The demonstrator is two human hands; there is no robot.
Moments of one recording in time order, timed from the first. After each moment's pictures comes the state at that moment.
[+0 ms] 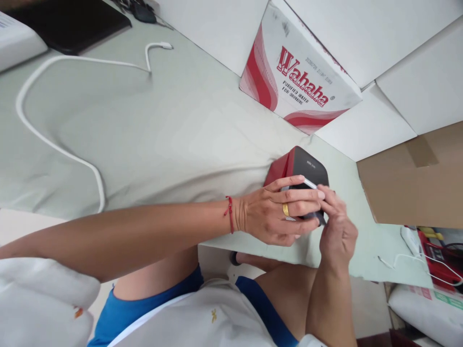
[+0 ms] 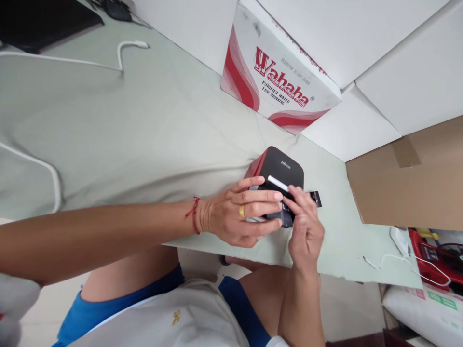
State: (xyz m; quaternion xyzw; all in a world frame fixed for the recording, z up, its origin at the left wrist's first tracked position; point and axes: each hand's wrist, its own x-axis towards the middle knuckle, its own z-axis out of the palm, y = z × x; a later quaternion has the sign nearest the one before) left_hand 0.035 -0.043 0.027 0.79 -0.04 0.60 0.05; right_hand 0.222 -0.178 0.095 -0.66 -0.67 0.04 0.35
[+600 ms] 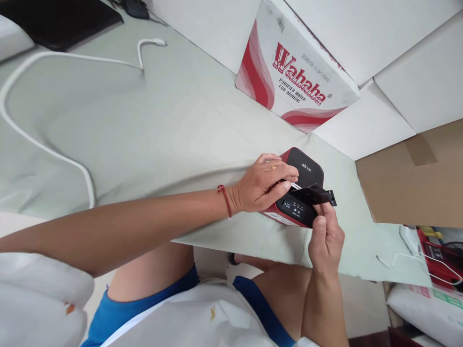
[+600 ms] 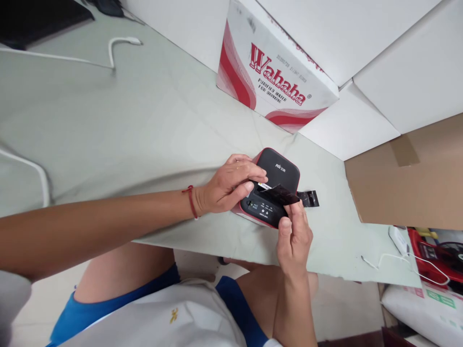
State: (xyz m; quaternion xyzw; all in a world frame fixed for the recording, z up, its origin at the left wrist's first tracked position) left_hand 0.031 -0.016 0.038 0.76 0.08 0.56 0.32; right_hand 0.218 -0.196 0.075 -0.71 -0.60 0.04 0.37
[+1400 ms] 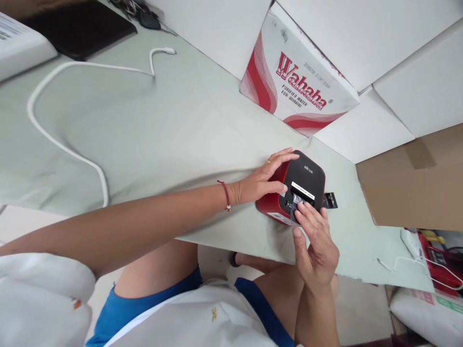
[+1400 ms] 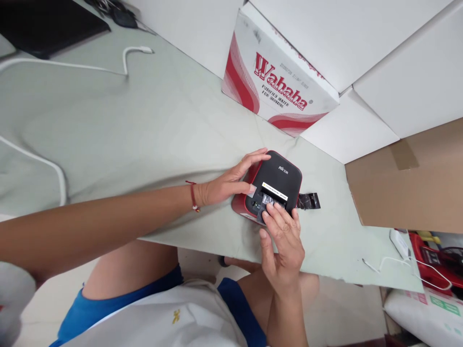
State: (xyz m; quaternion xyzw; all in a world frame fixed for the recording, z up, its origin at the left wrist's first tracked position) left_hand 0.026 0.002 0.019 0.67 0.06 0.38 0.63; right_hand 0.186 -0.204 0.083 -0.59 -0.74 -0.06 0.31
